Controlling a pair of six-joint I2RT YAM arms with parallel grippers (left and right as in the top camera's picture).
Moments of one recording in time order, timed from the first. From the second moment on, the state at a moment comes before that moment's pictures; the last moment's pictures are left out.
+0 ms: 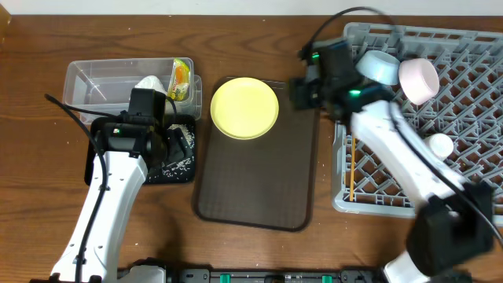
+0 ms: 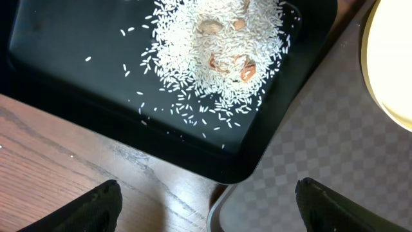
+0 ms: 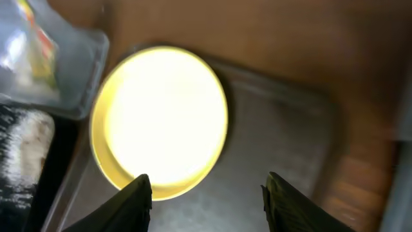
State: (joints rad) left arm -0.08 1.34 1.08 -1.07 -0.09 -0.54; right arm 0.42 1.79 1.39 -0.51 -0.16 0.29
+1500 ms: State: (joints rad) left arm -0.08 1.34 1.08 -1.07 -0.09 -0.54; right arm 0.22 1.44 1.39 -0.83 0.64 0.09
